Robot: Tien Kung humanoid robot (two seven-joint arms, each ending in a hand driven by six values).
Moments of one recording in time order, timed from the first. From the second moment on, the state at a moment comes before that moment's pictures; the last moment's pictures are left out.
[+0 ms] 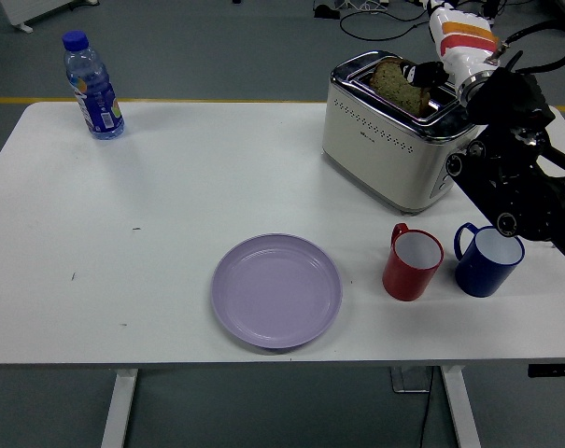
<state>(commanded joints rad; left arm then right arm) -0.09 0.02 -1.14 -0.18 1.16 0.07 0.27 1.08 -0.15 0.81 0.75 -1.93 -0.36 -0.26</state>
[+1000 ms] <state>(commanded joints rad) -0.07 0.01 -1.16 -0.18 1.17 0.07 0.26 0.71 -0.52 0.91 1.20 -1.78 -0.60 -0.28</state>
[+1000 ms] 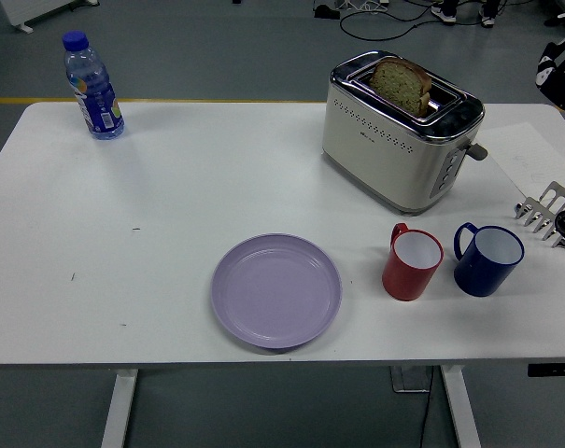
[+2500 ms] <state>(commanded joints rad) -0.07 0.00 -1.17 -0.18 1.18 0.07 0.26 0.64 -0.44 0.82 1.04 -1.78 -0.36 -0.17</state>
